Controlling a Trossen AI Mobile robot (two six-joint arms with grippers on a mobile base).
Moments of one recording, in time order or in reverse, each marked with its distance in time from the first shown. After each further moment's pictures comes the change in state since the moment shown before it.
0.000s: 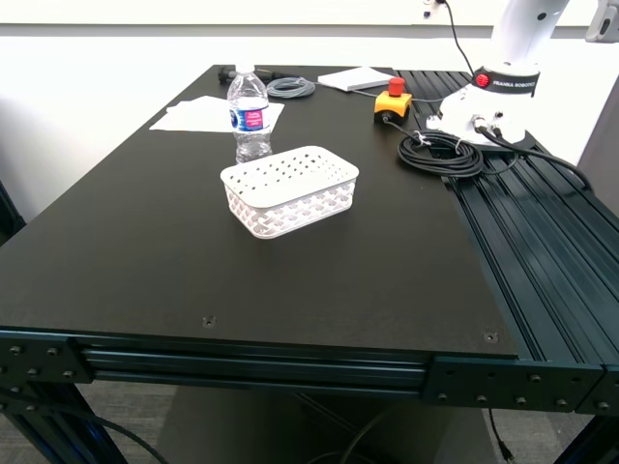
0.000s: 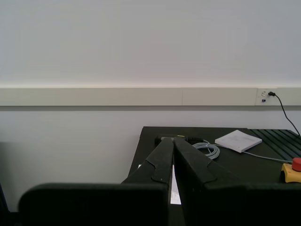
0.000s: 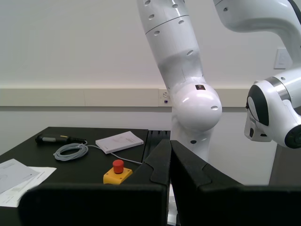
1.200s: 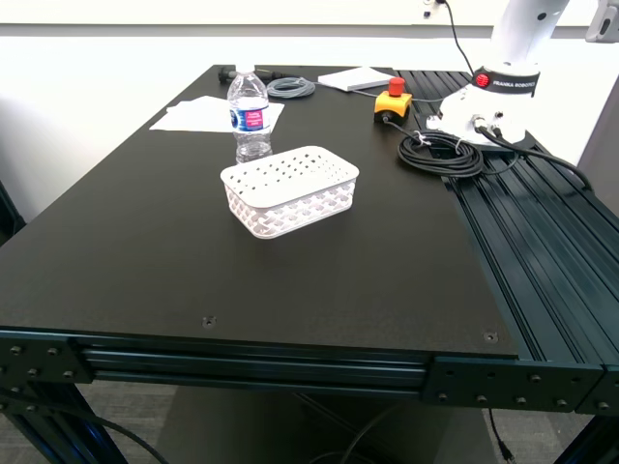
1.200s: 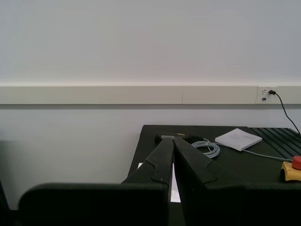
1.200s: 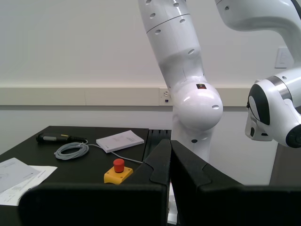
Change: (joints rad) arm 0 0.000 0.000 0.000 -0.005 0.000 0.000; arm 1 0.000 0.000 0.000 -0.008 0.001 0.000
